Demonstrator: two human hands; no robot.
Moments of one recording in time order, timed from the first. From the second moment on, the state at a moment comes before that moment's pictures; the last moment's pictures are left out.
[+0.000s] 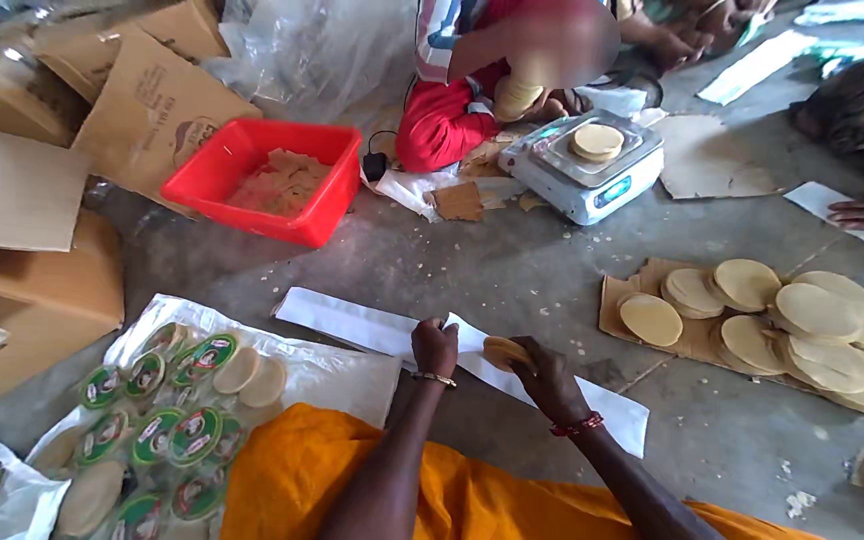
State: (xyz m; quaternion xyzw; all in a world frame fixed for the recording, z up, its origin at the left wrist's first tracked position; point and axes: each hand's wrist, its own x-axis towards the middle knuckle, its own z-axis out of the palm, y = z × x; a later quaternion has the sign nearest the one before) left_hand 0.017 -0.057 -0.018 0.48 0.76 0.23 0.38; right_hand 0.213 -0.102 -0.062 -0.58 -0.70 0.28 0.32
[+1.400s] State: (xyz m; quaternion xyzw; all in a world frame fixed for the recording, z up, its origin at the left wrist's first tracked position) left_hand 0.062 -0.090 0.023 0.75 0.52 0.18 0.38; right_hand 0.222 -0.127 -0.057 -0.62 -0.69 0.24 0.29
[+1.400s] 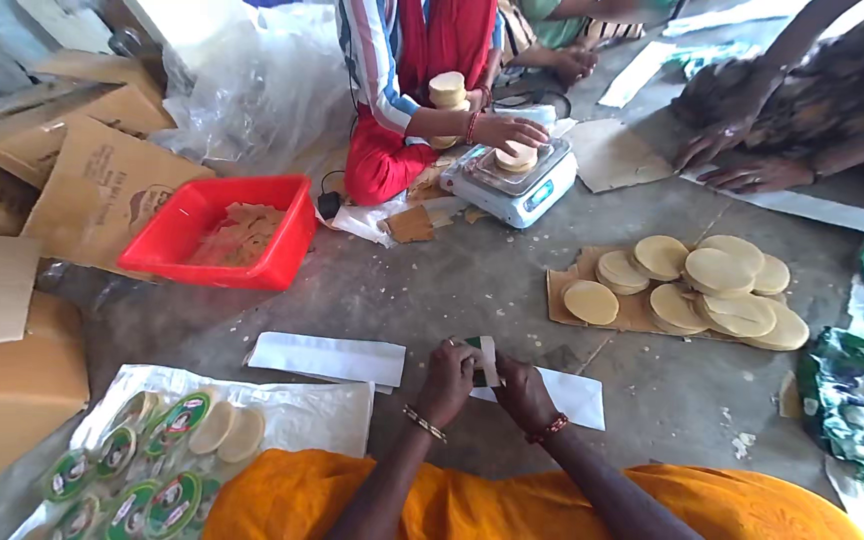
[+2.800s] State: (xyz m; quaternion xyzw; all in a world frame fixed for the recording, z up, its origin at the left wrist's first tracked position) left_hand 0.088 -0.105 0.034 0.77 0.47 0.36 0.22; right_hand 0.135 -0.163 -0.018 -0.45 0.19 0.63 0.60
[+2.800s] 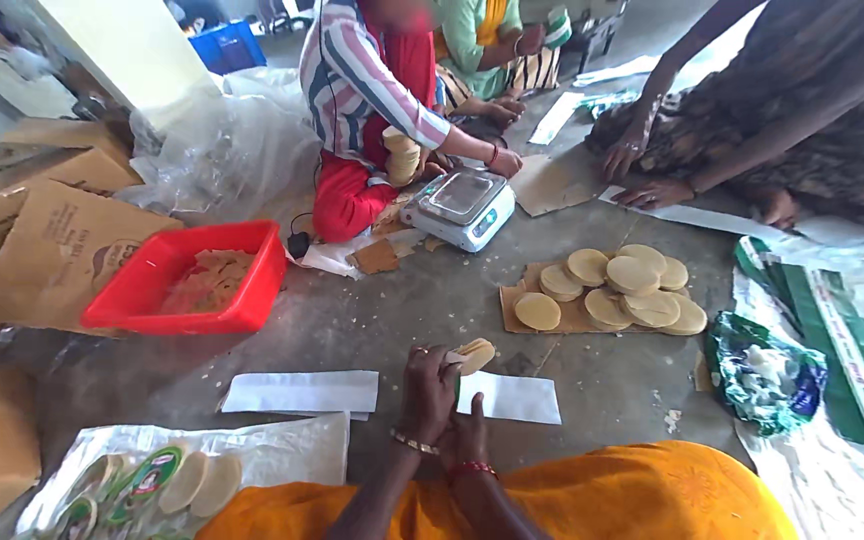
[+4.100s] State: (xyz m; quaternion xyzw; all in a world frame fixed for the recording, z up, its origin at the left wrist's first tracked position) left_hand 0.115 -0.102 -0.057 0.73 0.50 0.29 0.38; right_hand 0.217 -0.158 -0.062 -0.71 -0.49 0.12 0.49
